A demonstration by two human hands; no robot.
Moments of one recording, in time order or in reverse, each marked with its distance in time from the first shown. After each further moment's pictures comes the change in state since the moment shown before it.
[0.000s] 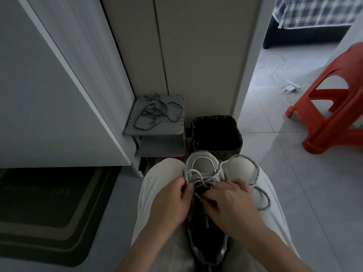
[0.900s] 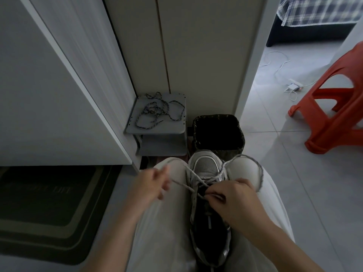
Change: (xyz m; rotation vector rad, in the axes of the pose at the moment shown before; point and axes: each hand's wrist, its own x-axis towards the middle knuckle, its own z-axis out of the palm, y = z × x) left_hand 0.029 -0.013 -0.053 -0.149 -0.083 -0.324; right_hand 0.011 0.009 0.000 0.204 -0.005 0.008
